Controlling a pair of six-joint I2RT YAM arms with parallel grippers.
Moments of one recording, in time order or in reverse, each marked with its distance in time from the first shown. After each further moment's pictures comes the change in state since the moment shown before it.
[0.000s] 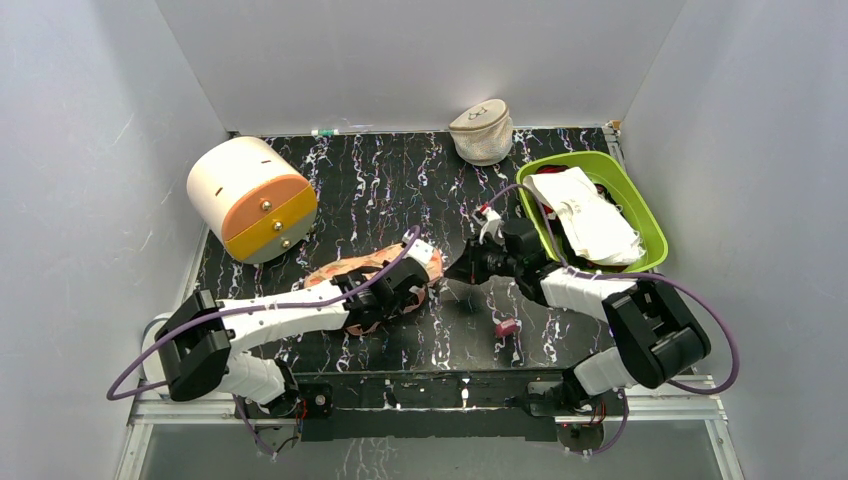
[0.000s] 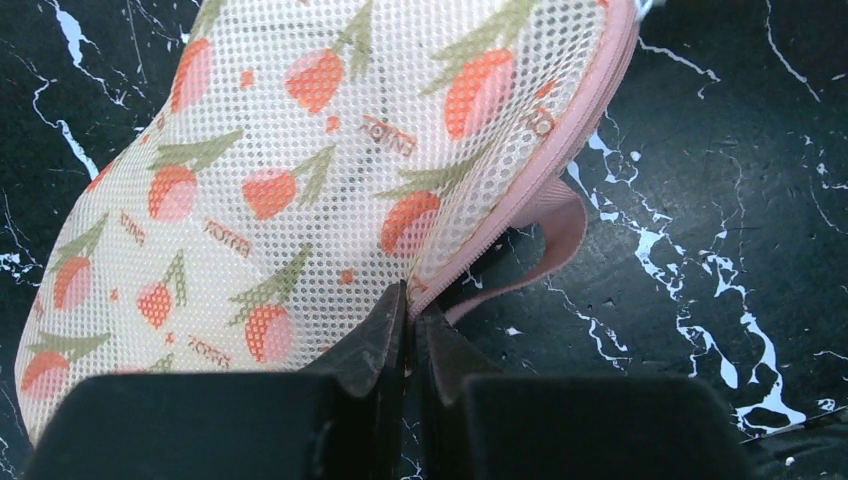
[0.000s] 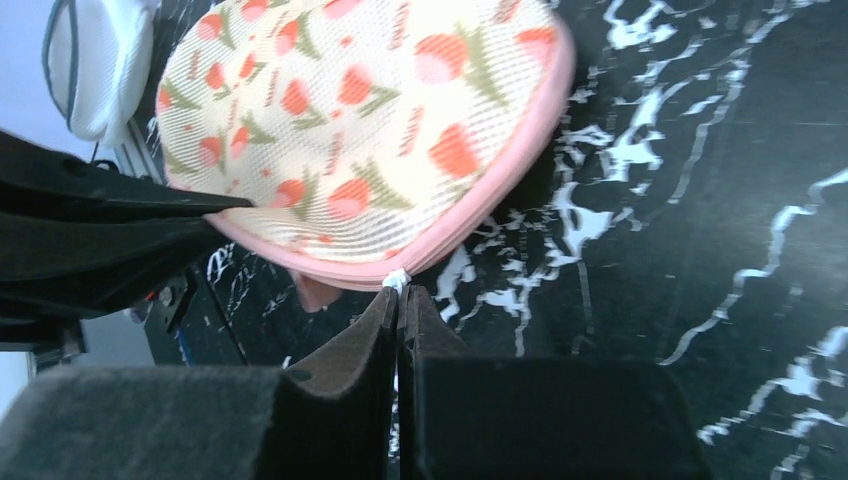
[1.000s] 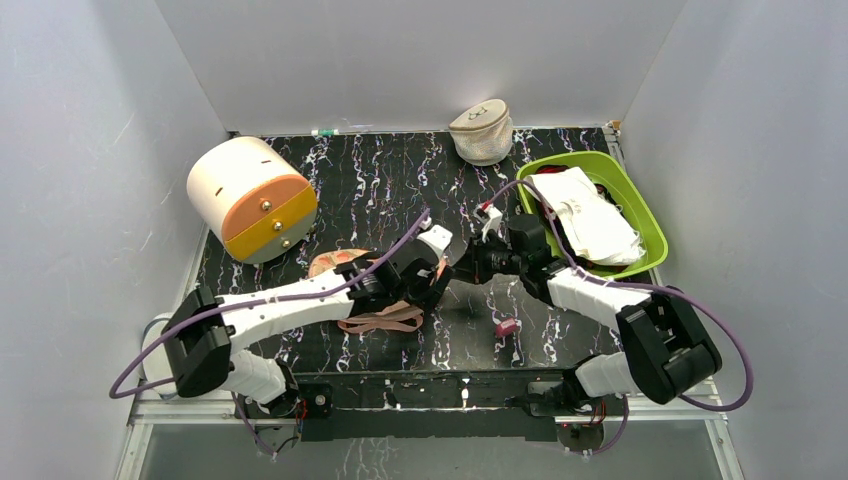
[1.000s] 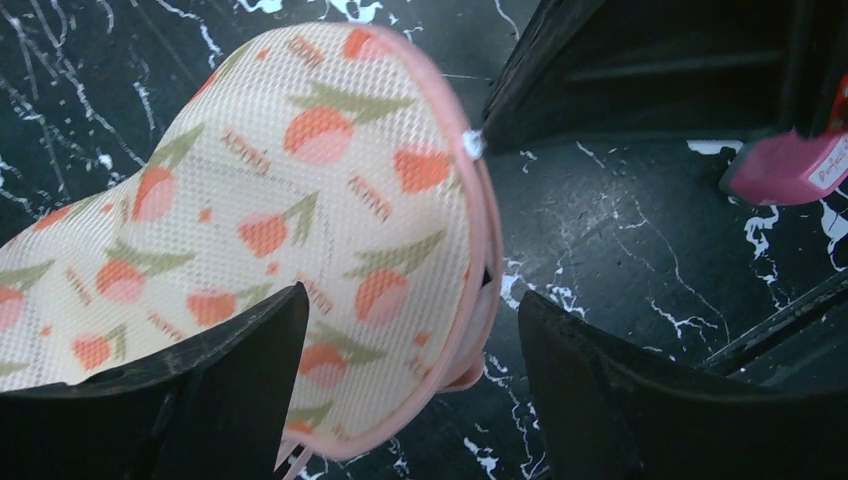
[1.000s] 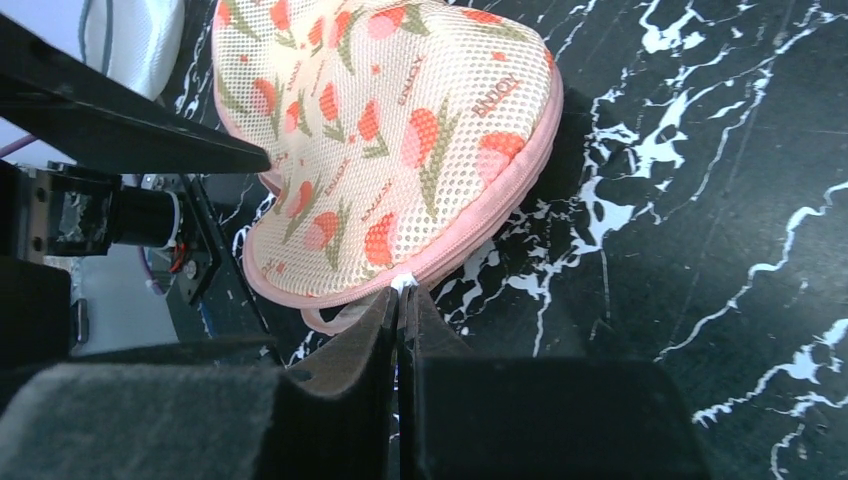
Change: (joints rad) left arm 0.000 -0.003 0.117 0.026 0.150 0.037; right arm -0.050 -0.063 0.026 -0.104 -0.087 -0.046
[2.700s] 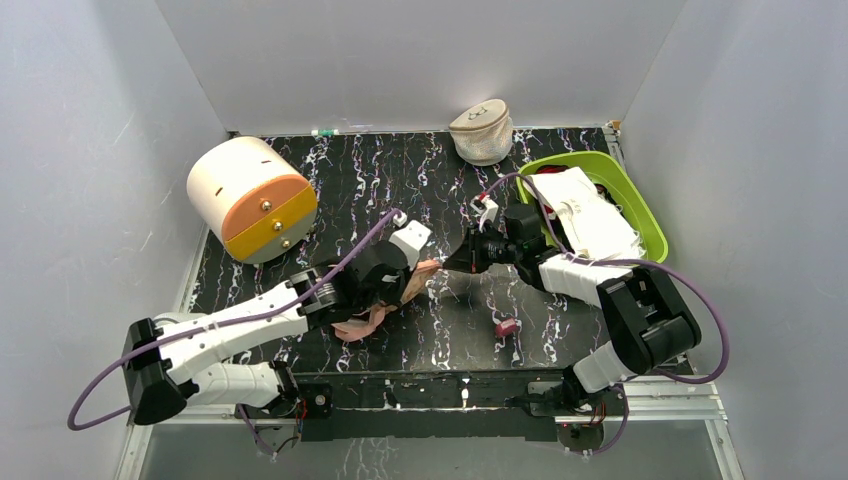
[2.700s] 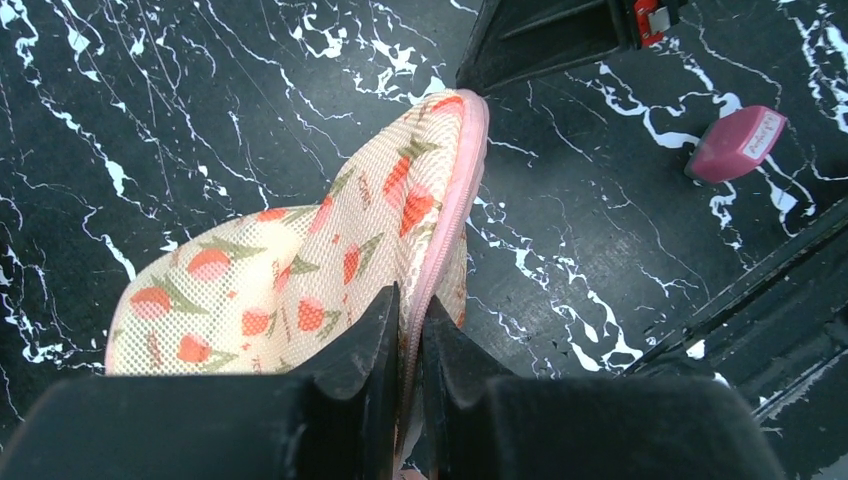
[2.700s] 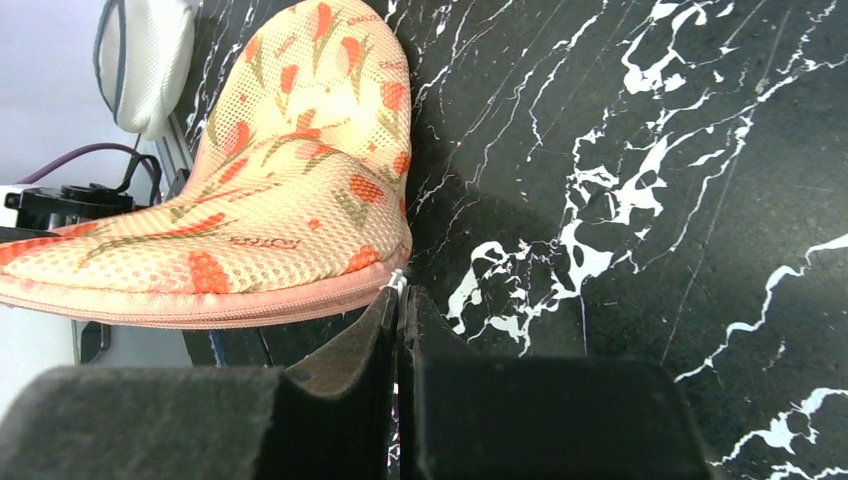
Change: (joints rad) left arm -0.015 -0.244 -0.006 -0.086 -0.030 0.072; right arm -0.031 0.143 0.079 0.059 -0.065 0.021
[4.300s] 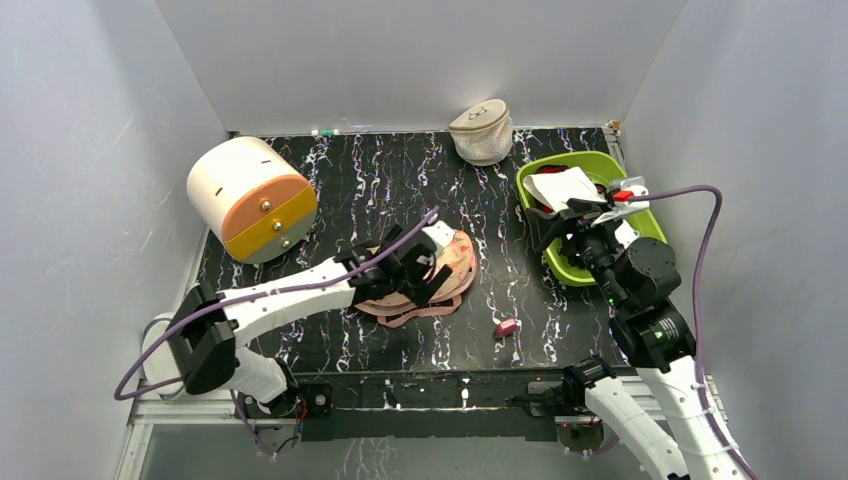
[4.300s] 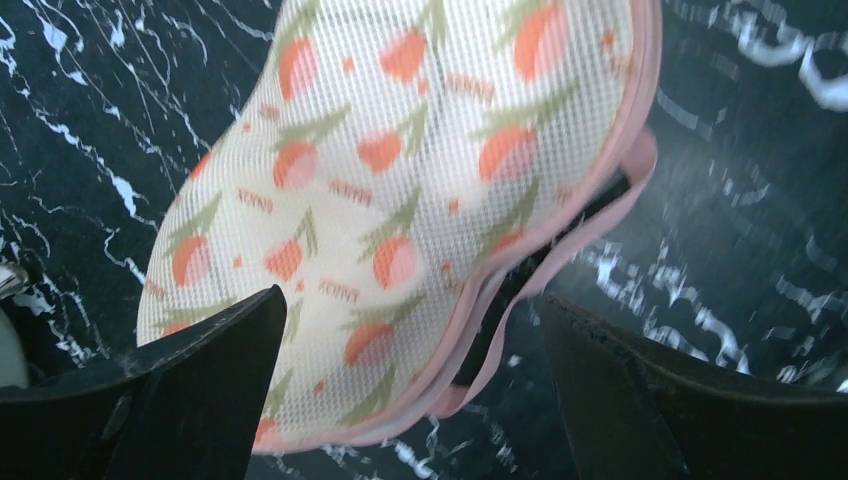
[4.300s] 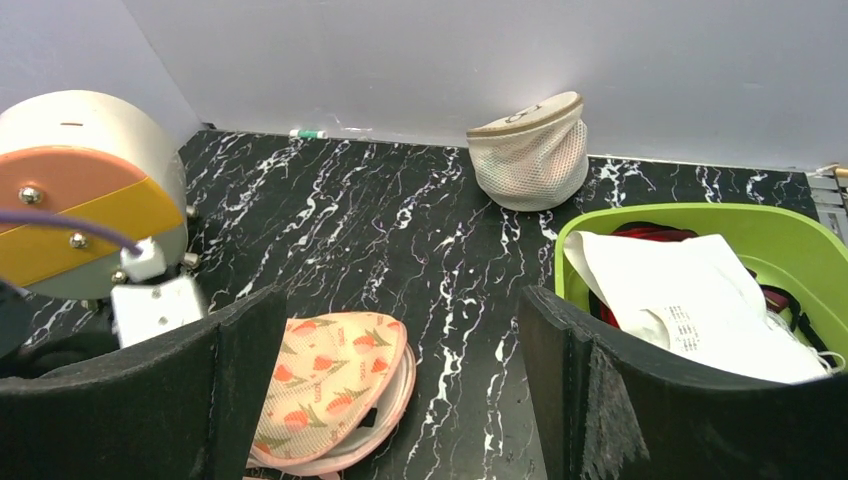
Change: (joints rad) left arm 0.073 0.343 0.134 0.009 0.013 0.105; right arm -0.067 -0.955 0.200 -0.598 0.743 -0.251
